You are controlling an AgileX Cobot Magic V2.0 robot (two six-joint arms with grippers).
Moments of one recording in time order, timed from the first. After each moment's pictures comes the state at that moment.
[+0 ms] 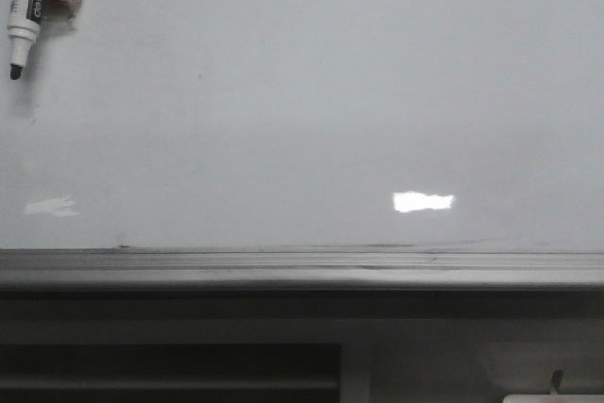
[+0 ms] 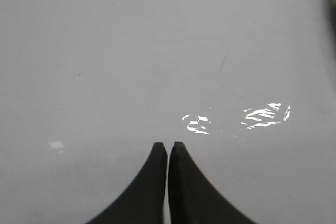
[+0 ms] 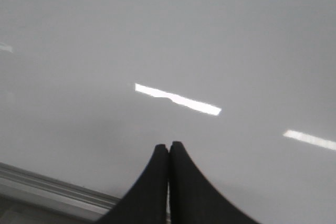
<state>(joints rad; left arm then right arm) -0.07 0.00 0.00 -0.04 0.09 0.14 0.06 -0.02 0.01 -0.16 0.18 -0.16</state>
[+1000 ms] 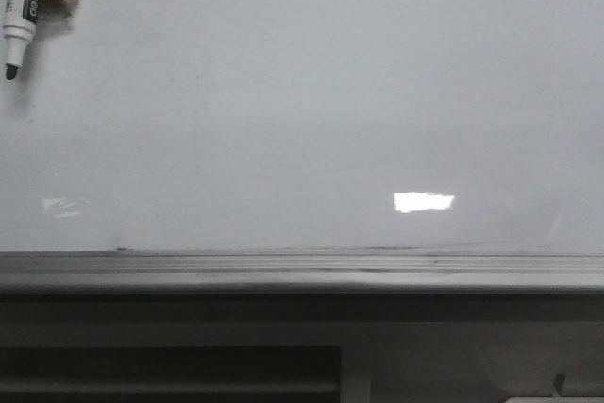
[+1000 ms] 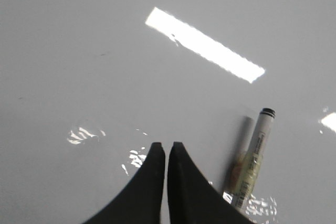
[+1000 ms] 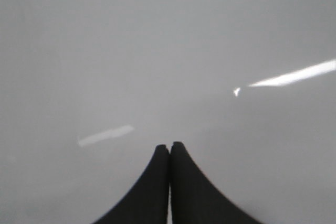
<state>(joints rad) -0.07 0.08 -0.23 -0.69 0.18 0.14 0.06 0.10 -0.15 0.55 0.19 -0.16</state>
